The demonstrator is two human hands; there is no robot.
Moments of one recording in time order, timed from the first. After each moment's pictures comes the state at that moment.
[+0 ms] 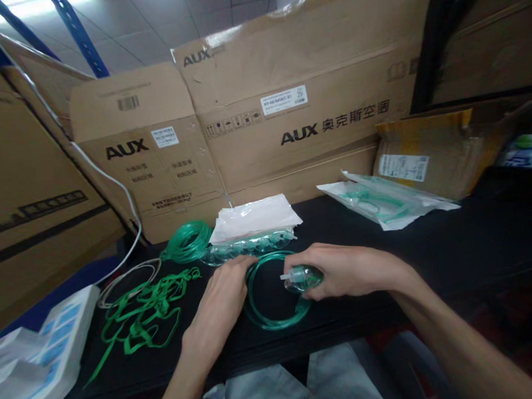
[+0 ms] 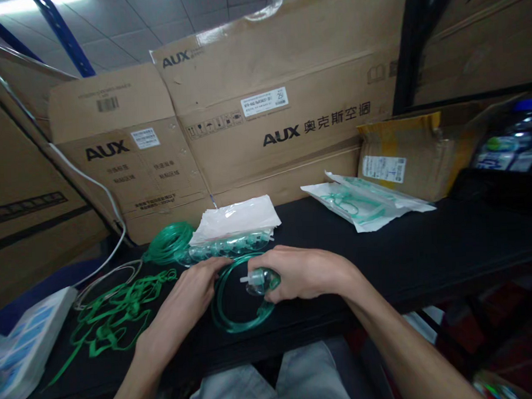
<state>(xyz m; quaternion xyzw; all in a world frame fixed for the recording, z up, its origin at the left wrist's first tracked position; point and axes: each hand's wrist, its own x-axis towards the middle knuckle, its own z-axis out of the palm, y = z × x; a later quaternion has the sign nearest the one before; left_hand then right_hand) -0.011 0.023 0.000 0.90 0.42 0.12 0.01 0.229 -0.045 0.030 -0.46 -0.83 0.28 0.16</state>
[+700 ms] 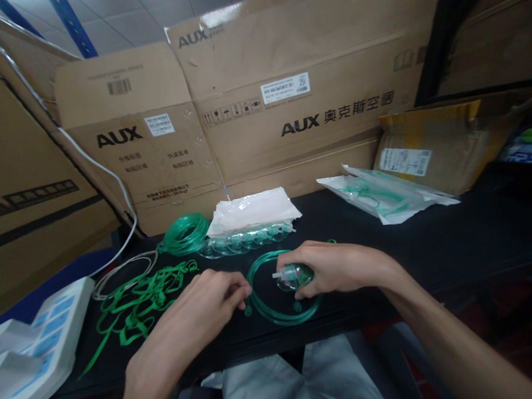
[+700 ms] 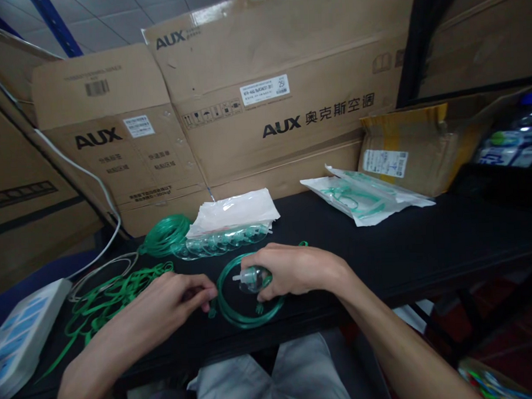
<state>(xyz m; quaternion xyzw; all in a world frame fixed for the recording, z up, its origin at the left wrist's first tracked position) -0.038 0.000 0.028 0.89 0.44 0.04 0.13 0.220 -0.037 0.026 -0.47 -0.83 0.27 0.12</state>
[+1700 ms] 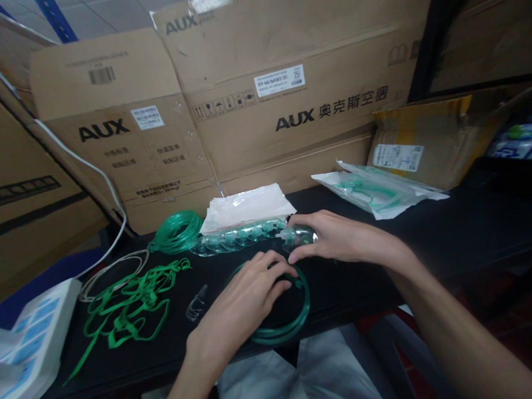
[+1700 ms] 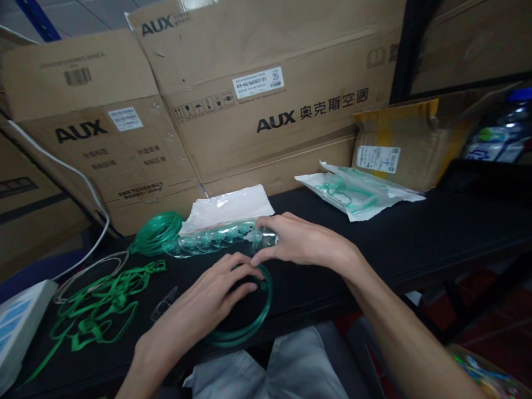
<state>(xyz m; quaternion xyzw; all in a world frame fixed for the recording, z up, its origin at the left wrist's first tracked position) 0.016 -0.006 -0.003 0.96 0.24 0.12 0.08 0.249 -0.033 0.030 -0.57 -0.77 0.17 0.23</state>
